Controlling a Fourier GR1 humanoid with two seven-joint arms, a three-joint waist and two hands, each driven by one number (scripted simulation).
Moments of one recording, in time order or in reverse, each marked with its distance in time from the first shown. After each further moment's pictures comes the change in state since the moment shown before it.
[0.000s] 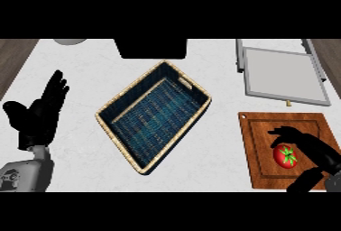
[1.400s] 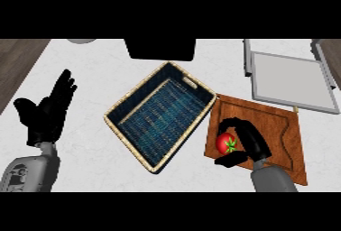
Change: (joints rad) left arm -0.028 -0.017 -0.010 0.046 0.001 -0.019 -0.015; right arm -0.041 0.413 0.112 -0.182 -0.108 -0.228 0.370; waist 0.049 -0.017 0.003
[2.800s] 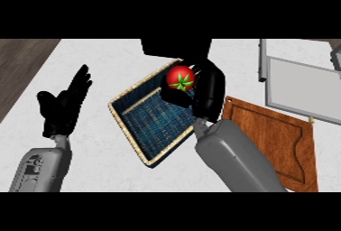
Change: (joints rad) left arm -0.061 -0.021 -0.057 0.043 -0.020 -0.024 0.001; right arm -0.513 0.051 0.372 -0.095 -0.025 -0.894 0.895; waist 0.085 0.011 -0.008
